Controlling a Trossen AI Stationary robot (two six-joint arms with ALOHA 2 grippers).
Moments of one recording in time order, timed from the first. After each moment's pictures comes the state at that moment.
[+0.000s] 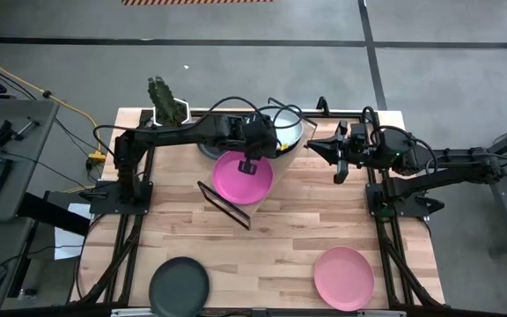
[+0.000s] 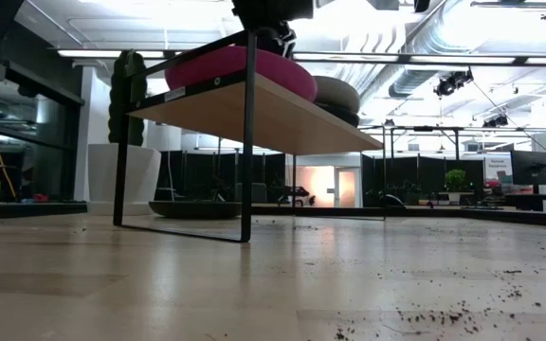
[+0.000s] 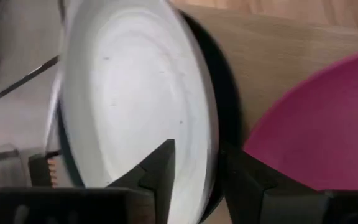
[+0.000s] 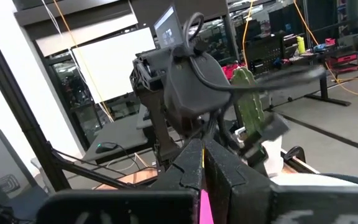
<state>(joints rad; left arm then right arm) 0.15 1.91 1.89 -0.98 -0.33 0.58 0.01 0.82 0.81 0.12 0.18 0.26</state>
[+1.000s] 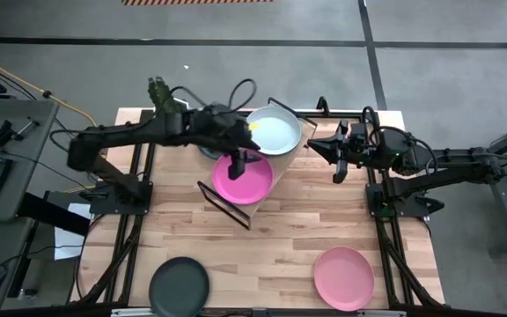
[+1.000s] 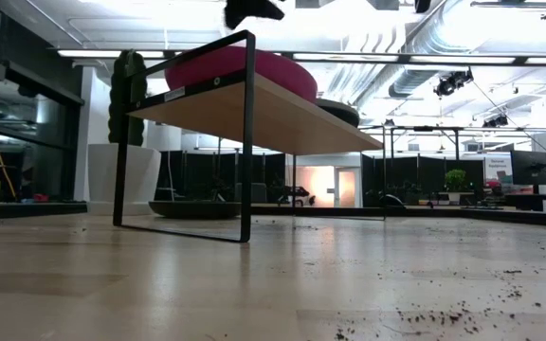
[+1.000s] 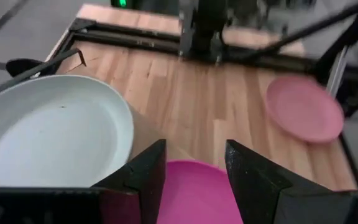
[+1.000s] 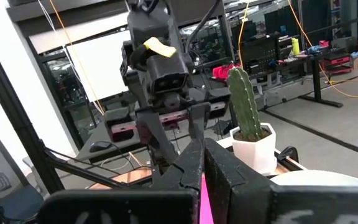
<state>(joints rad) 0.15 1.52 1.55 -0.62 0.10 -0.05 0.01 0.82 0.81 0.11 0.20 0.24</state>
